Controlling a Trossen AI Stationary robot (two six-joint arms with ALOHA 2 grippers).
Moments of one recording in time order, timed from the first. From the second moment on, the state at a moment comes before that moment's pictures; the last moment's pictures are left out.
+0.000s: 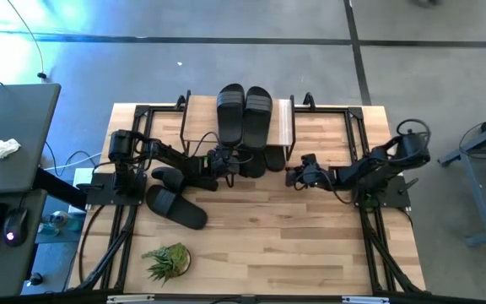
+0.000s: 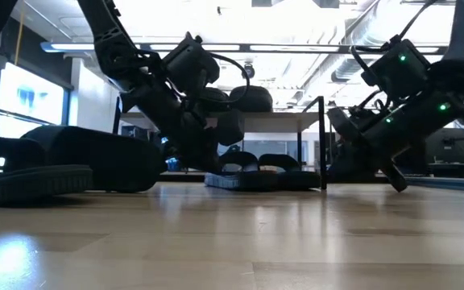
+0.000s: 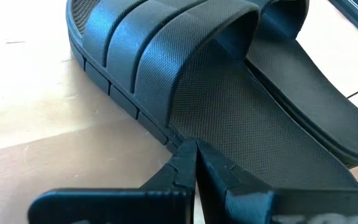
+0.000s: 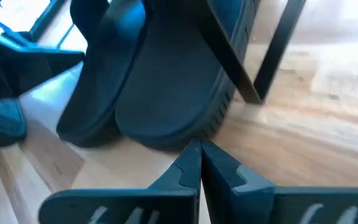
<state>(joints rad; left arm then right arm) 0.19 1.92 0.86 0.29 -0.61 -0.92 -0.01 1.59 0.24 0.71 0.49 1.04</state>
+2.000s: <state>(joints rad) -0.04 1.65 0.86 0.21 -0.80 -0.72 0.11 1.62 0.36 0.66 0.43 0.85</state>
